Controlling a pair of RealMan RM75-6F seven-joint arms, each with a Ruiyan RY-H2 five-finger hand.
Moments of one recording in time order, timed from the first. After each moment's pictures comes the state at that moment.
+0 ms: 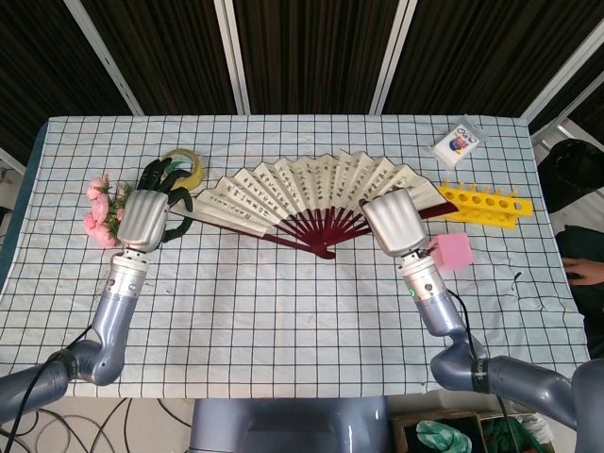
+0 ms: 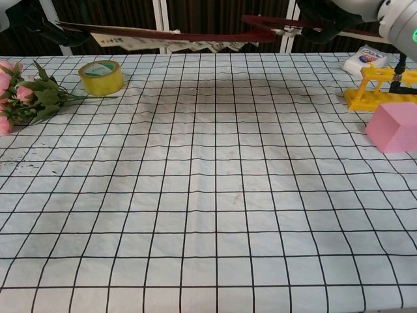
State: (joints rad) left arm -0.69 -1.53 -0.29 -1.34 1.26 1.23 0.10; right arm 0.80 -1.52 0.24 -1.34 -1.30 1.28 -0.57
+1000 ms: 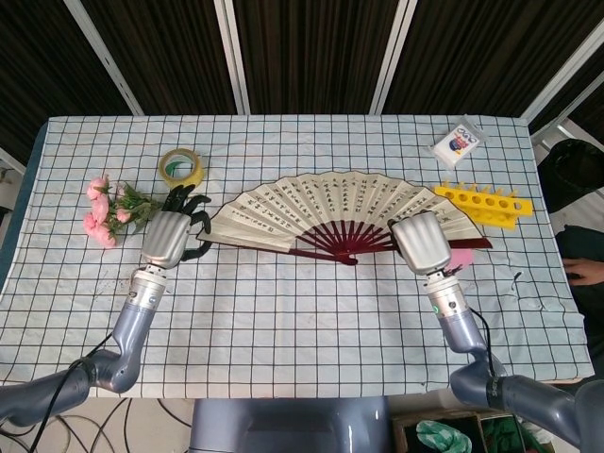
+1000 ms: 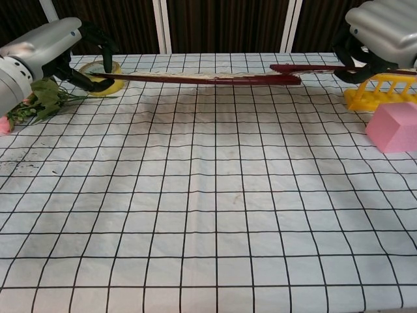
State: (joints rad) left arm -0.68 -1.67 -0.24 -1.20 1.26 1.18 0.10; right arm 0.68 -1.57 0.18 -1.20 -1.36 1.31 -0.45
